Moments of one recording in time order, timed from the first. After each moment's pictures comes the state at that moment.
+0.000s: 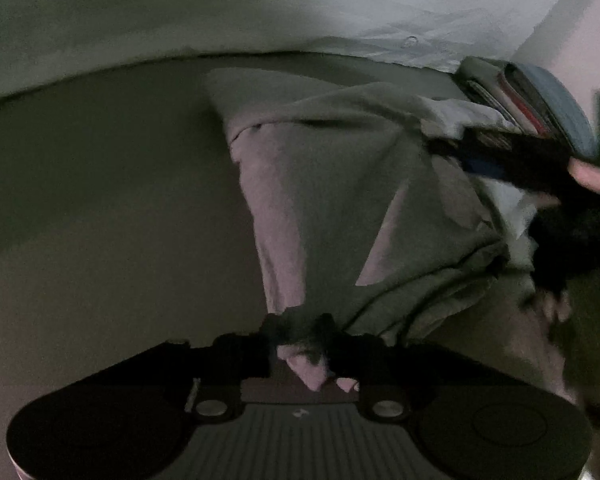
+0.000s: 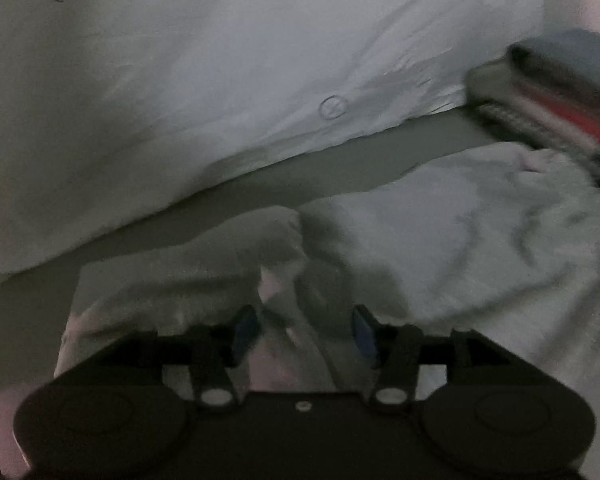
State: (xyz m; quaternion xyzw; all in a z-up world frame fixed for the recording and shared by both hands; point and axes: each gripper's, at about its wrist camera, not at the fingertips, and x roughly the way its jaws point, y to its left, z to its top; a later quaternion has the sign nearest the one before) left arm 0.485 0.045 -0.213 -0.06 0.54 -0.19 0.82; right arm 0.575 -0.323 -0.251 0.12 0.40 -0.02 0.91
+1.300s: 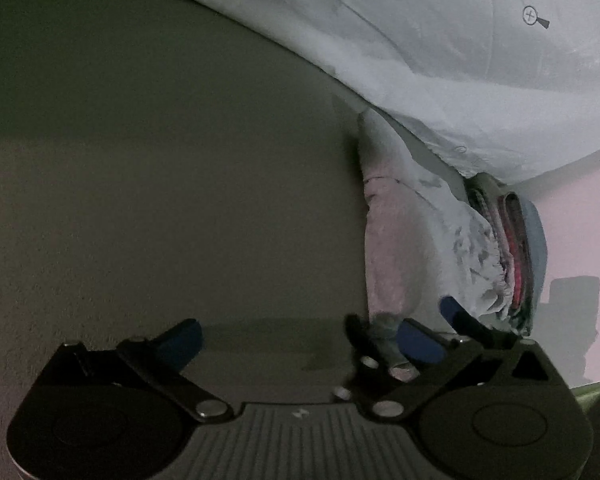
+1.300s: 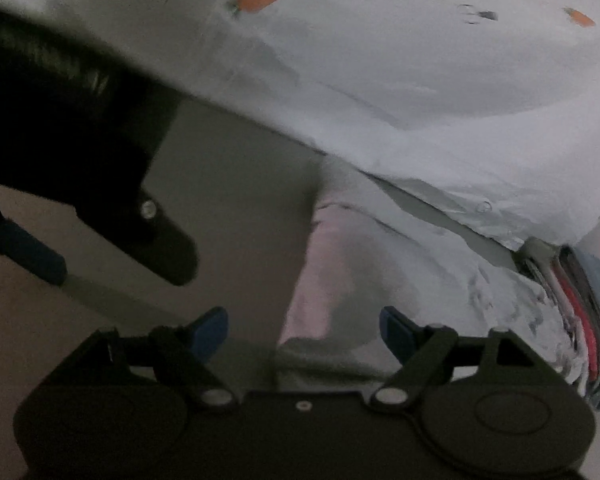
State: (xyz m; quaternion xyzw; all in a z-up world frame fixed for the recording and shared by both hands) left arm 0.476 0.193 -0.241 -0.29 0.52 -0.19 0.78; right arm 0.473 -0.063 -0.257 -0.25 0.36 0.01 0.90
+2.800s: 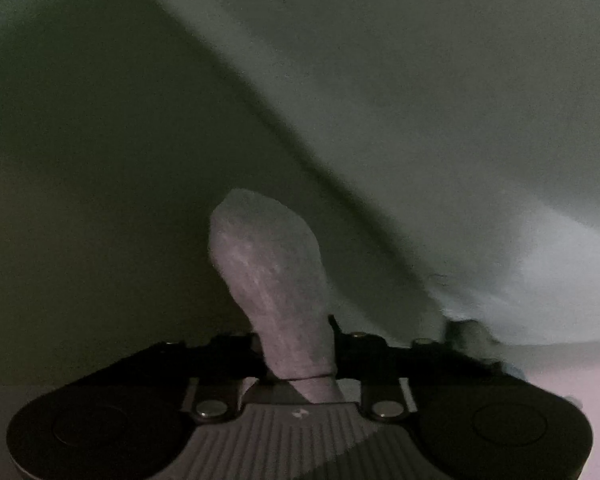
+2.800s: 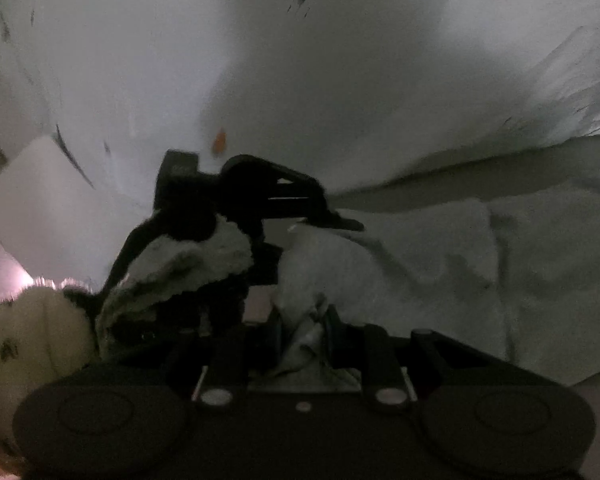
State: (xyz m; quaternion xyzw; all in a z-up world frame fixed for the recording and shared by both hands) left arm 0.593 0.002 -0.178 -0.43 0.46 -0.04 0.77; right arm 0.508 -0.354 -0.185 0.17 0.36 0.29 0.87
